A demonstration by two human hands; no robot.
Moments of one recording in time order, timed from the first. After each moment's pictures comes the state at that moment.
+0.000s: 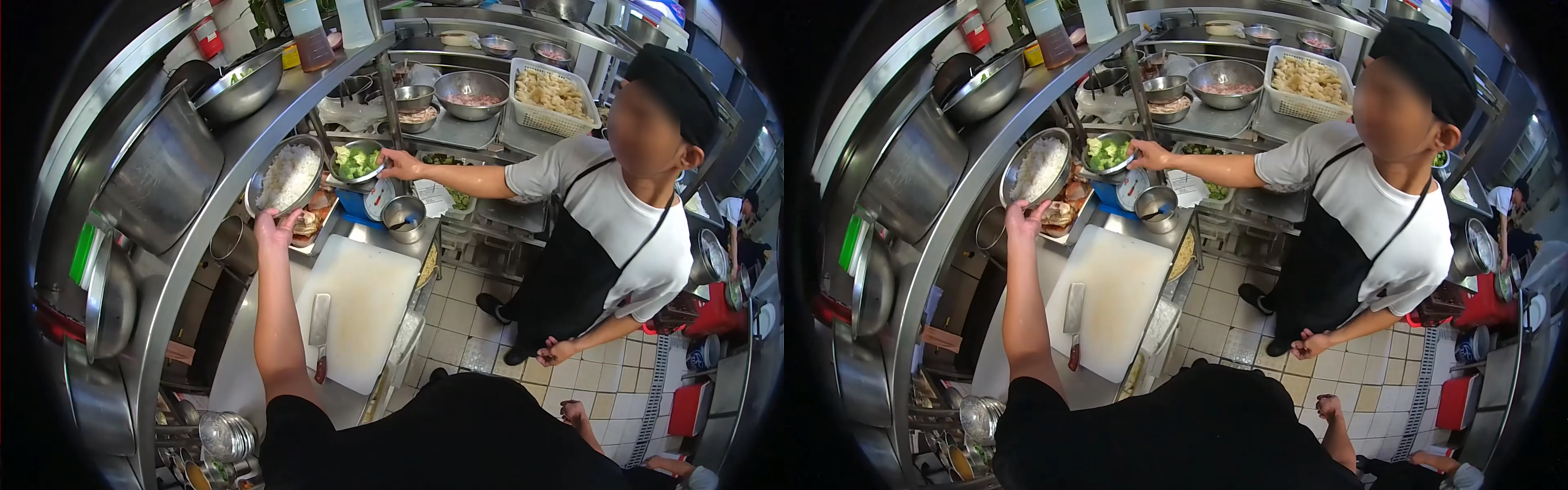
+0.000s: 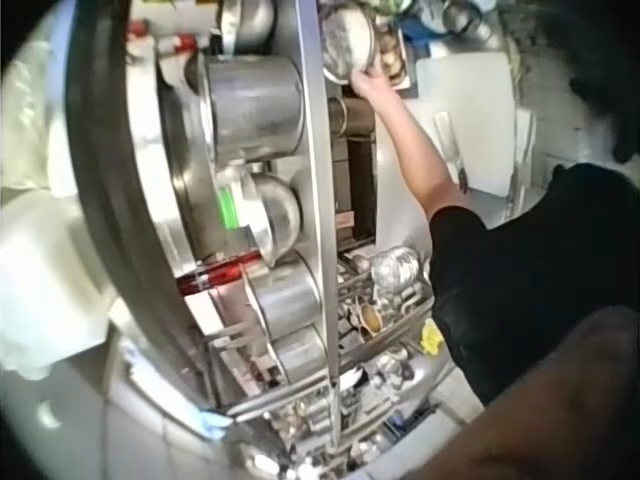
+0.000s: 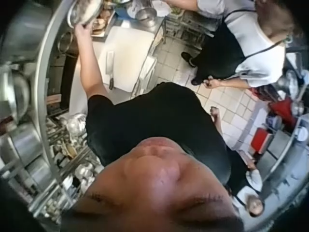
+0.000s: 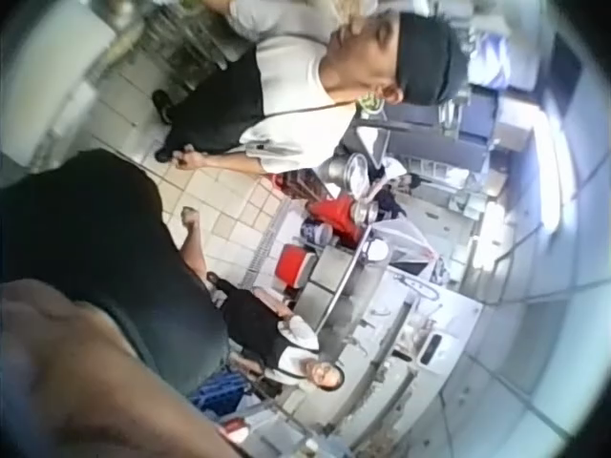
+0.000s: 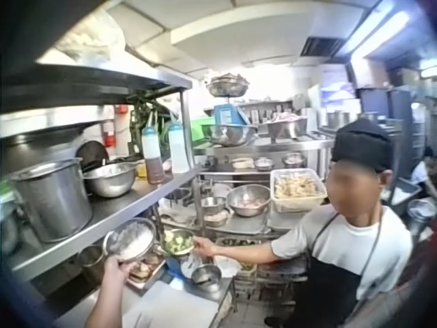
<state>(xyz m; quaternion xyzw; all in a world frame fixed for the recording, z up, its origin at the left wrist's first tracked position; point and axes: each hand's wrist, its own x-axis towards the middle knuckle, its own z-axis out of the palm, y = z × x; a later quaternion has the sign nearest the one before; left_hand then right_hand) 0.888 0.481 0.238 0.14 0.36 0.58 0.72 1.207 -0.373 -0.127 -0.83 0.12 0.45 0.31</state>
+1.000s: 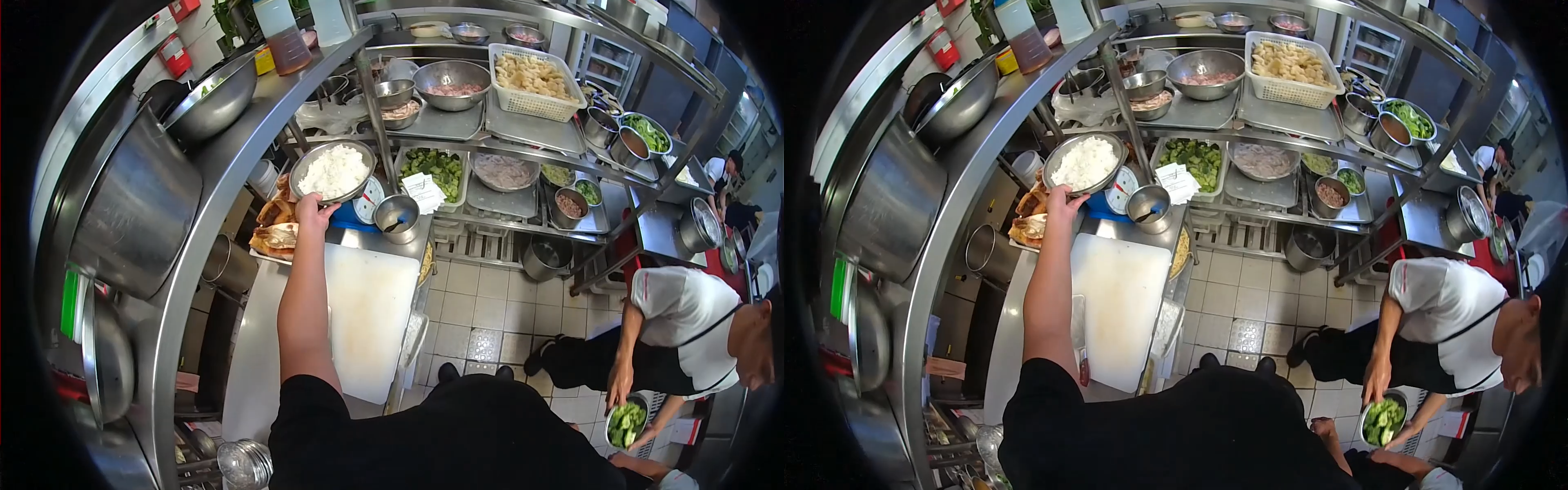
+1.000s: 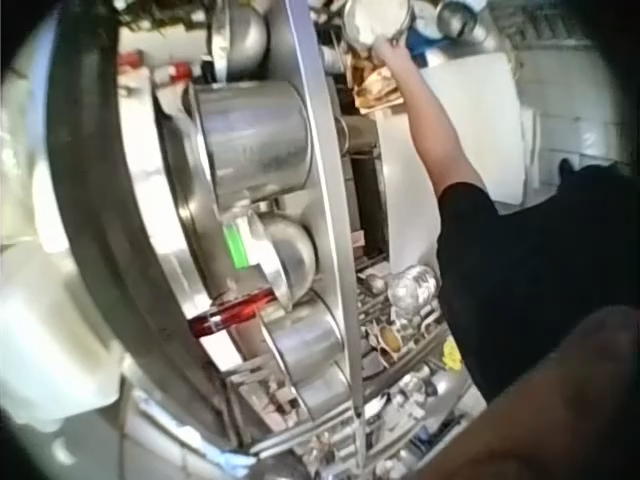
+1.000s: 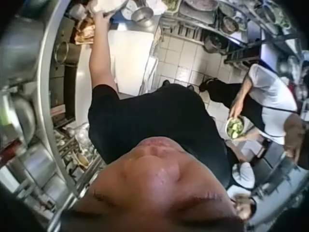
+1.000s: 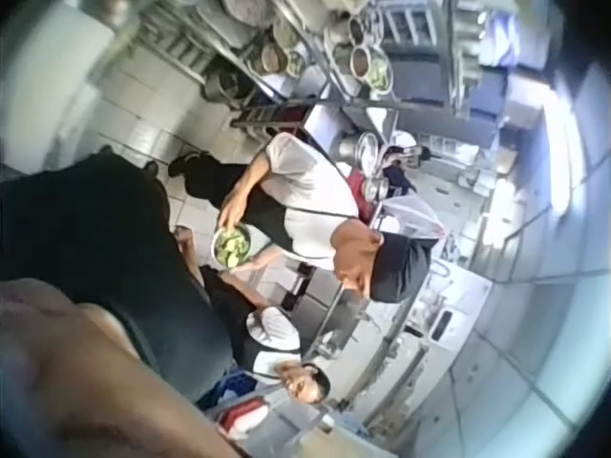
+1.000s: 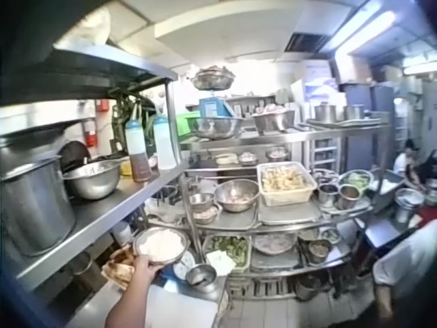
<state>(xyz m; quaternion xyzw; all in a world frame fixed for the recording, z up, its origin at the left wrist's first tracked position) 1.006 0.549 0.143 0.30 0.37 0.43 0.76 1.067 -0.466 -0.236 -0.85 -0.41 0.34 0.03</state>
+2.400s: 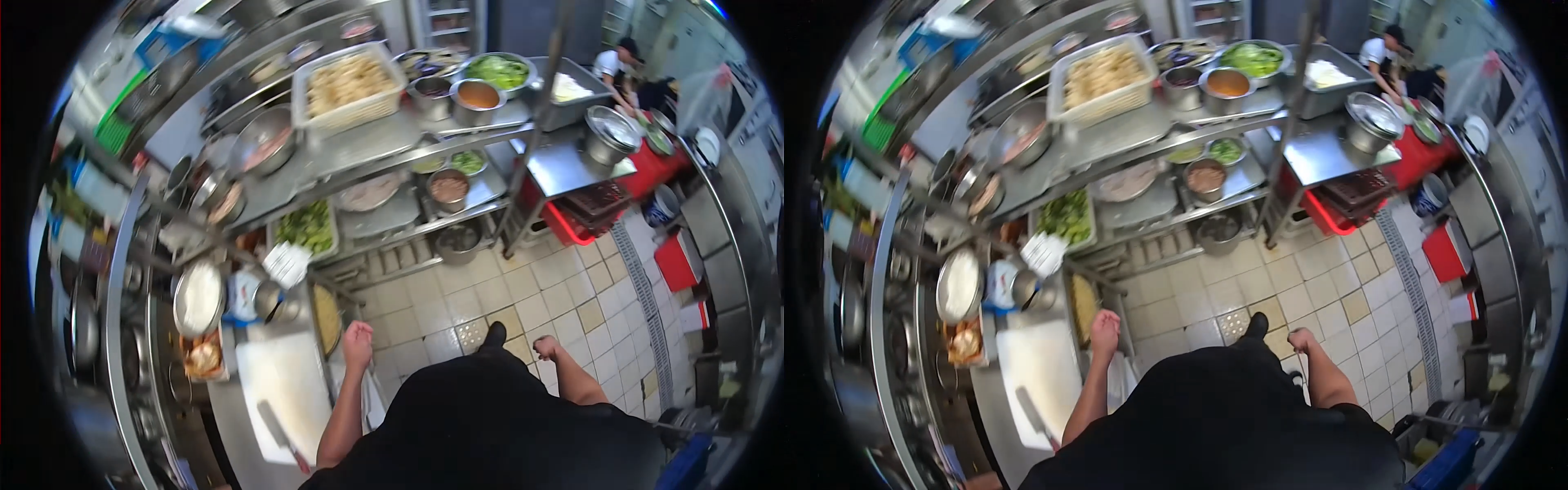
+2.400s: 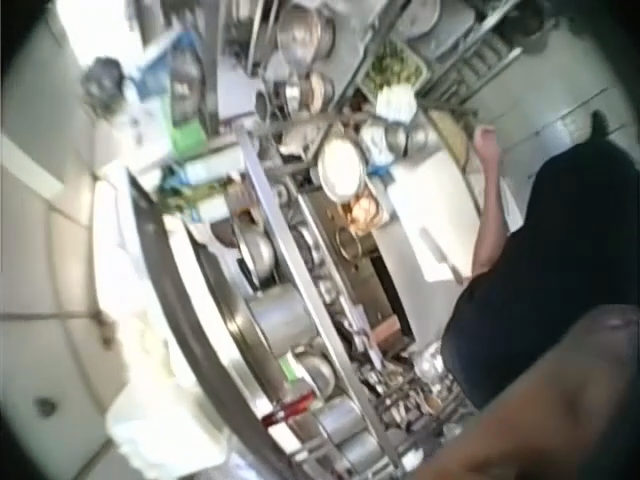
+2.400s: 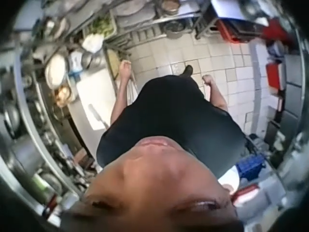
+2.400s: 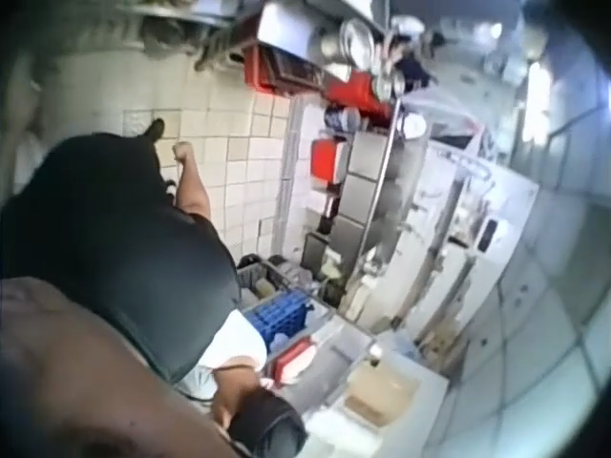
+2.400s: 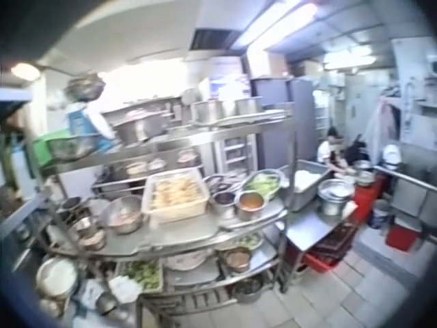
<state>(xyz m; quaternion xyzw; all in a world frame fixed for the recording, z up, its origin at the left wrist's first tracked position) 1.146 0.175 -0.005 0.70 0.27 0.15 0.64 1.302 -0.407 -0.236 -0.87 -0.04 0.45 0.18</state>
